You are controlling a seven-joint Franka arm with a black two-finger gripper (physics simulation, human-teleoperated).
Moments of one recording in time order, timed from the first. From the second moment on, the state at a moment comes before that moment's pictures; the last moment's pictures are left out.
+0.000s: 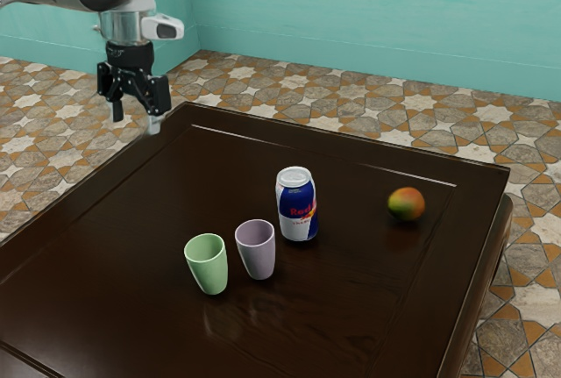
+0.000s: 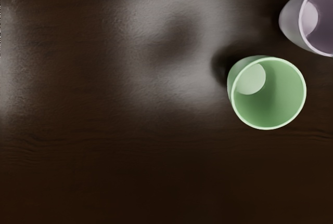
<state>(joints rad) -0.05 0.11 0.11 -1.50 0.05 1.41 0.14</state>
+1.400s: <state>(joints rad) -0.09 0.09 0.08 -2.21 -0.03 2.30 0.20</state>
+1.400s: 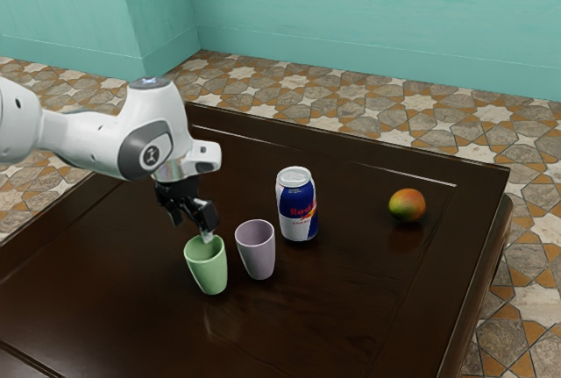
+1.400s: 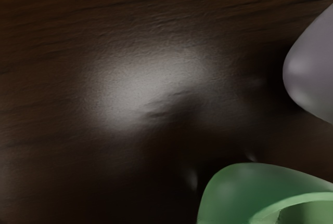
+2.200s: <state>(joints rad) -0.09 0.16 0.08 -2.23 -0.03 2.39 0.16</state>
